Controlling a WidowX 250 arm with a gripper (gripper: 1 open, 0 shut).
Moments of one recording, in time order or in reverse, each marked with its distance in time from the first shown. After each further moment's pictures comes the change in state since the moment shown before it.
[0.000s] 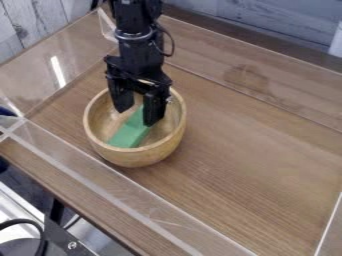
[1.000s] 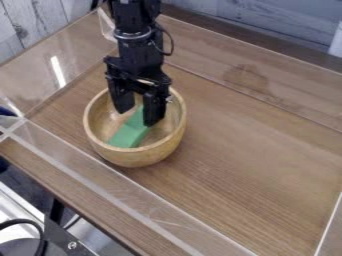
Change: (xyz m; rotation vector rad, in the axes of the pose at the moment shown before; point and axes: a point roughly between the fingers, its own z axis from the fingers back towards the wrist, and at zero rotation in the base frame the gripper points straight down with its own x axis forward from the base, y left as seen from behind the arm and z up) arm -0.001 -0.002 0.000 -0.024 0.005 -0.004
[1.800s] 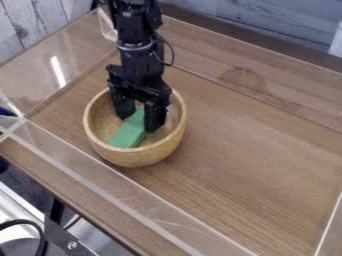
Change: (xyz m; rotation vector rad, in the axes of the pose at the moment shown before) arm 0.005 0.005 -0.016 0.019 -0.004 0.001
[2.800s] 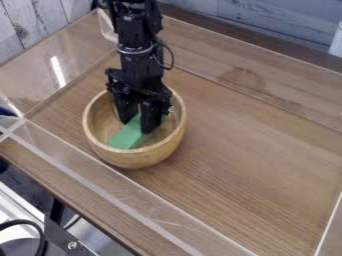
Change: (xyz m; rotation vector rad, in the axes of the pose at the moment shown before) arm -0.002 -0.001 -0.004 -0.005 0.023 0.028
